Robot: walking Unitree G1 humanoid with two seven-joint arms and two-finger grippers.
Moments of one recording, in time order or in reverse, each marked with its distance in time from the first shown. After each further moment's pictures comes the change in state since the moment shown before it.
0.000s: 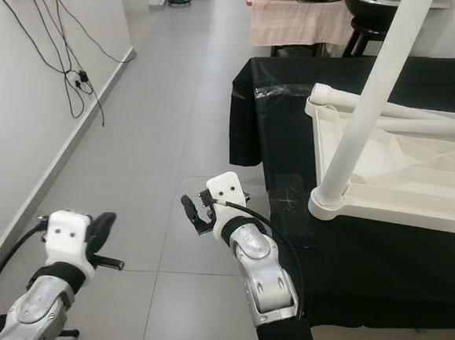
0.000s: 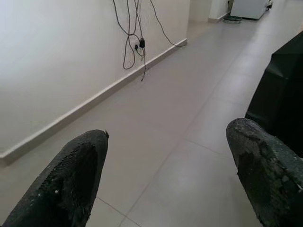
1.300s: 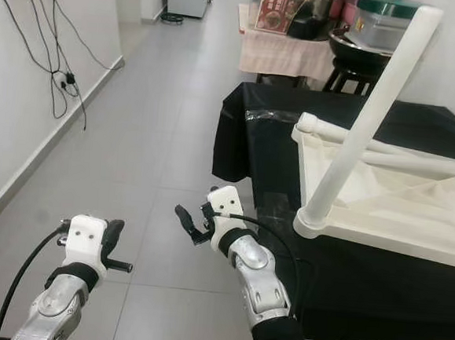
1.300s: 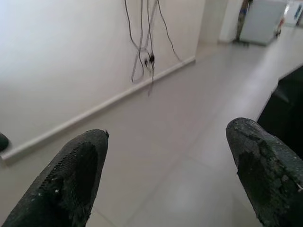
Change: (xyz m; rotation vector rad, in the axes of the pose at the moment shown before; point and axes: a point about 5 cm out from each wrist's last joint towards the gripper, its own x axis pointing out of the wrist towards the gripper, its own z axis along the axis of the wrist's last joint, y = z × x) left arm 0.024 -0.011 -0.033 -0.010 0.060 0.007; right arm 0.003 -0.009 -0.015 0.006 -0.103 0.059
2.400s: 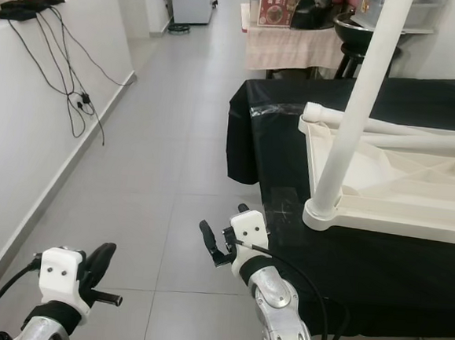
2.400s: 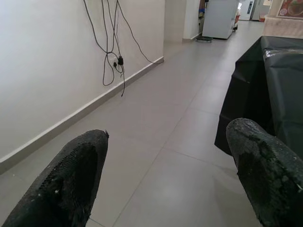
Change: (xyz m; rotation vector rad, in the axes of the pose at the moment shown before) left arm -0.058 0.005 0.012 -0.070 -0.085 -0.029; right arm -0.044 -0.003 -0.021 -0.007 0.049 -0.168
